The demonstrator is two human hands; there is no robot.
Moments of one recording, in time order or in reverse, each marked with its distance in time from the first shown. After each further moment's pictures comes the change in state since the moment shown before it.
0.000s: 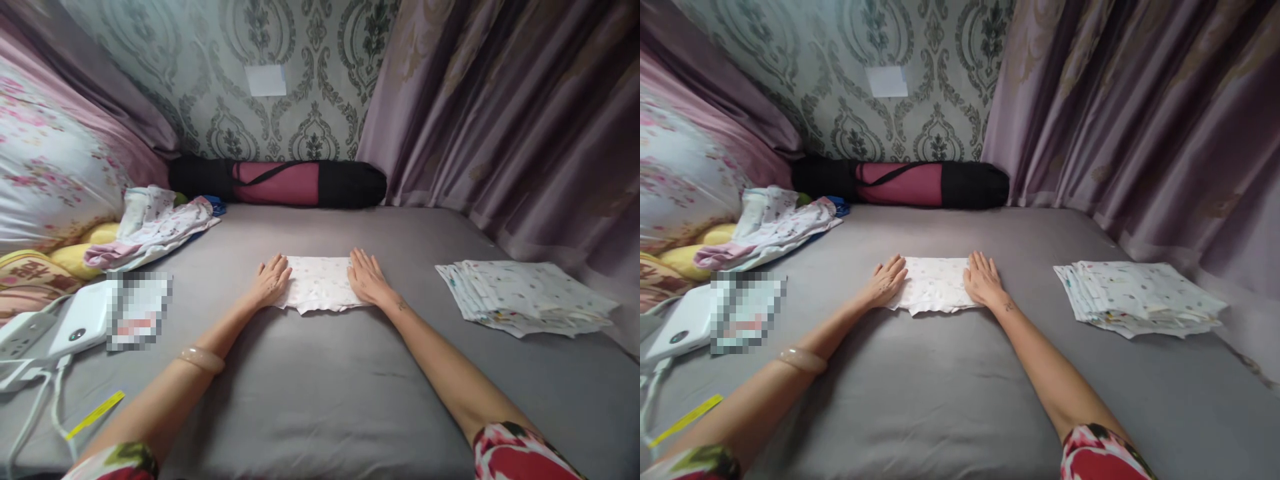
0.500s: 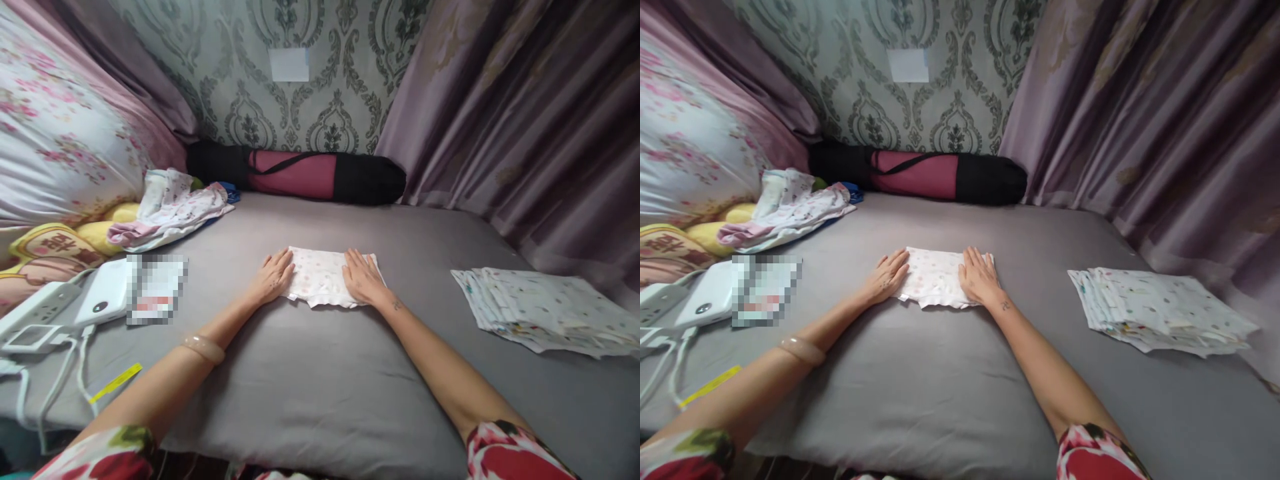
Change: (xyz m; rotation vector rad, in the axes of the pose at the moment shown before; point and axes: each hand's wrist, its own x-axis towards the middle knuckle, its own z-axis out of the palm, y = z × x) left_hand -0.020 -0.010 -0.008 -0.066 0.047 -0.010; right_hand 0.009 -0.026 0.010 -0.016 0.017 -0.120
